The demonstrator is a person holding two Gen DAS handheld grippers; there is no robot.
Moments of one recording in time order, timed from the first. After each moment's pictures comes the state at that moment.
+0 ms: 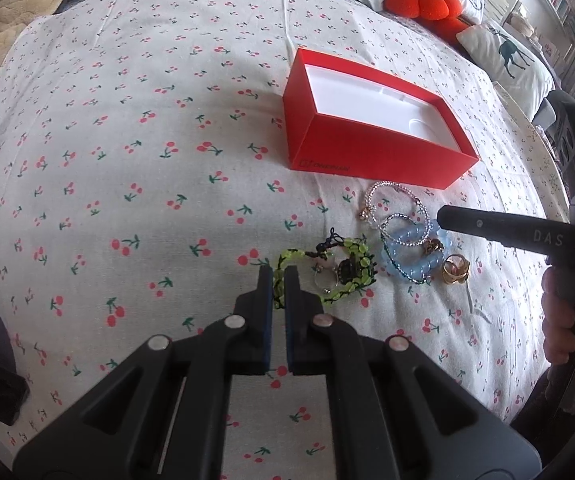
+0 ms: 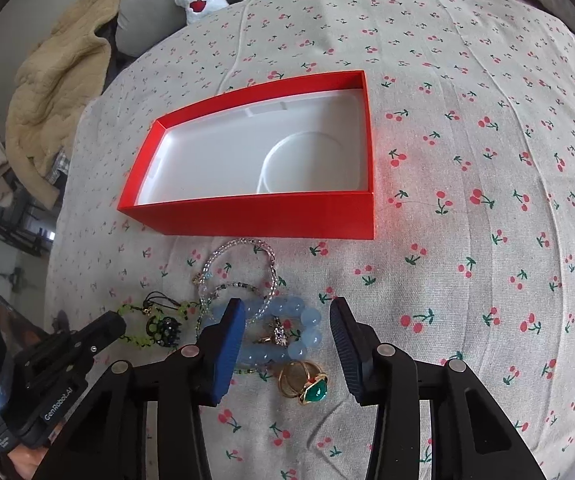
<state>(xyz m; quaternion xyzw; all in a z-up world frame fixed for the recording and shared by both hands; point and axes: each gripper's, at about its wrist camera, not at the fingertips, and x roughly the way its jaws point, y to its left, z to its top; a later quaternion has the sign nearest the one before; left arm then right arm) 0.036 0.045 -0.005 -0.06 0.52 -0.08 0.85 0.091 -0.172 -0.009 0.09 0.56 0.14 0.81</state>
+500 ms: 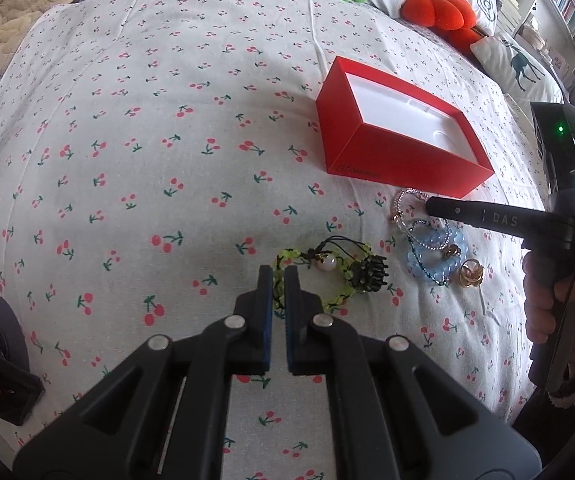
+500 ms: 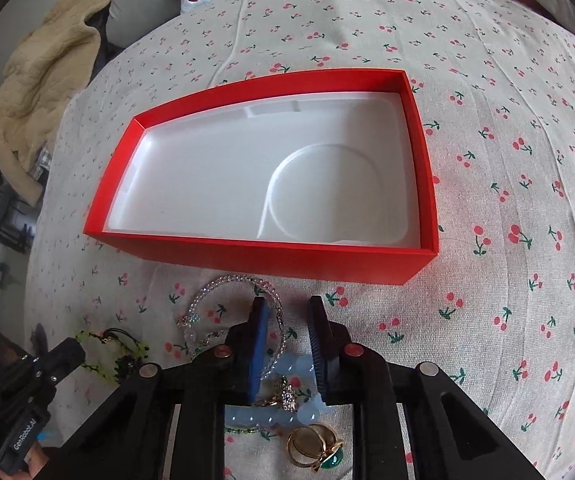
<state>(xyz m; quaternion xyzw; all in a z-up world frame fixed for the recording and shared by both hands) 0.038 0.065 -0.006 -0.08 0.52 -0.07 0.85 0.122 -0.149 -0.028 0.06 0.56 0.12 0.81</state>
